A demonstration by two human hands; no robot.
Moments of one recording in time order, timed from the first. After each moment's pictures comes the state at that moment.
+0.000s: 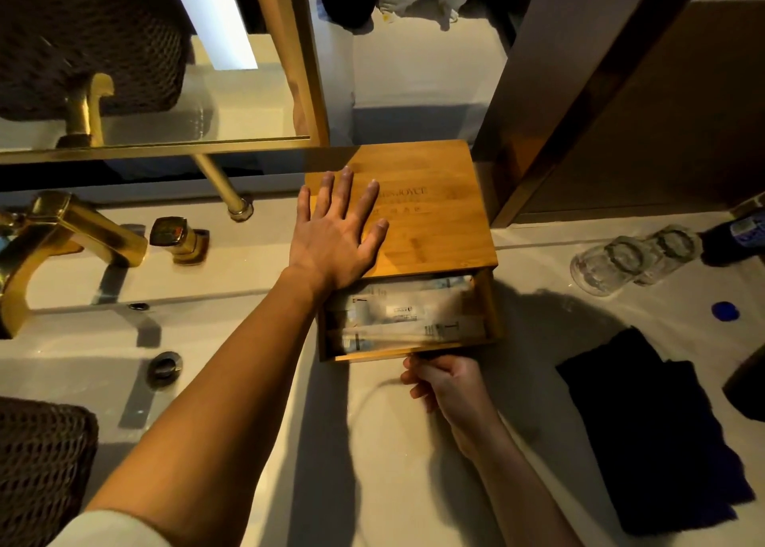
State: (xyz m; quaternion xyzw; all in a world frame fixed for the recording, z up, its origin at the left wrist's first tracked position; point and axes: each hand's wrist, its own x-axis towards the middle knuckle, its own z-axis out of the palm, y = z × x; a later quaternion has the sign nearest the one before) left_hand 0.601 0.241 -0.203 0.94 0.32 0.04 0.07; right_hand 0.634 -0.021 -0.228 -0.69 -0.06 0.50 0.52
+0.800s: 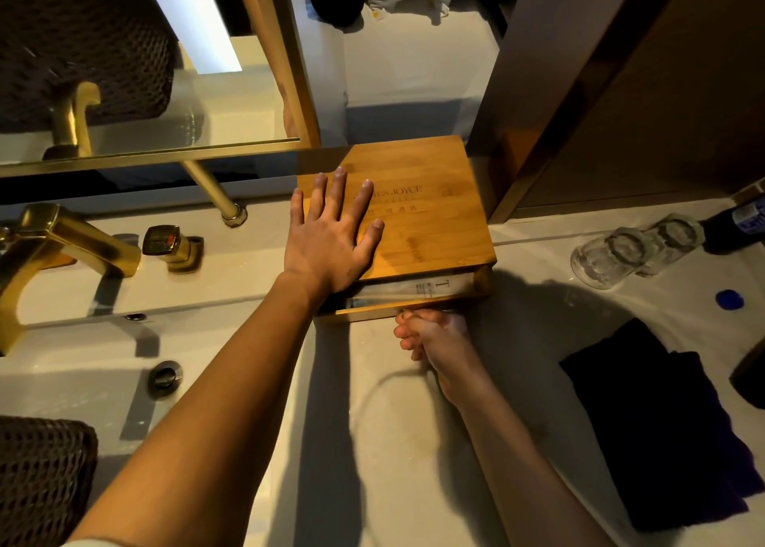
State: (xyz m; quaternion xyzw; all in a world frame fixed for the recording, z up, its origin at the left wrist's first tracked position) left_hand 0.601 0.240 -0.200 0.94 0.32 0.03 0.07; right_hand 0.656 0.033 -0.225 -0.68 -0.04 0.46 0.56
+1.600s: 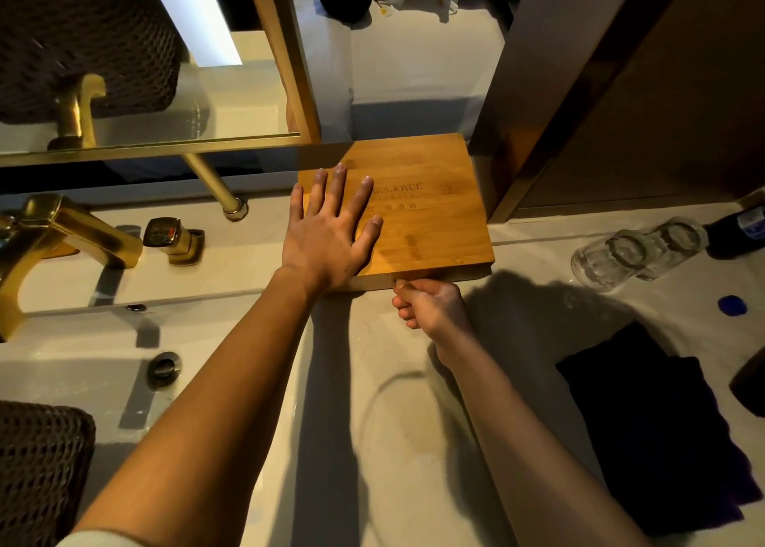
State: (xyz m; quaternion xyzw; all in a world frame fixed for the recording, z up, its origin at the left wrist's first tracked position) left_hand 0.600 0.238 -0.201 0.94 0.33 0.02 0.06; right_hand 0.683 0.065 -0.226 -0.73 -0.05 0.45 0.51
